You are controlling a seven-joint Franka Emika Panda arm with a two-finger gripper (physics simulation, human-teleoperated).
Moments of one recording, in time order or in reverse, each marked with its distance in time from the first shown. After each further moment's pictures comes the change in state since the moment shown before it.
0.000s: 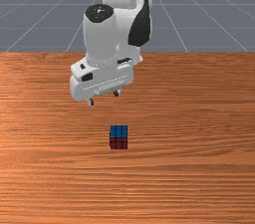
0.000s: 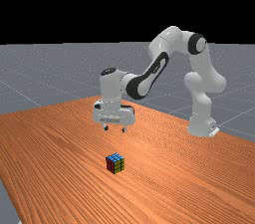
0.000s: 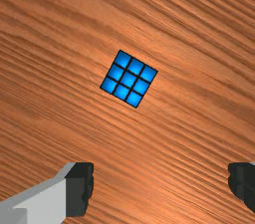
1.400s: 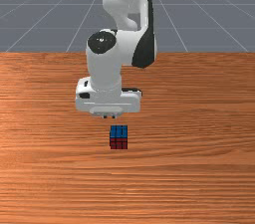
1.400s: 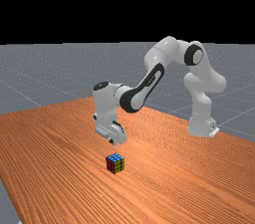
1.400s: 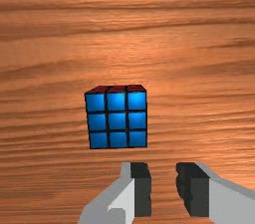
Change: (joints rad) arm 0.048 0.200 -0.048 0.185 0.110 -0.071 0.513
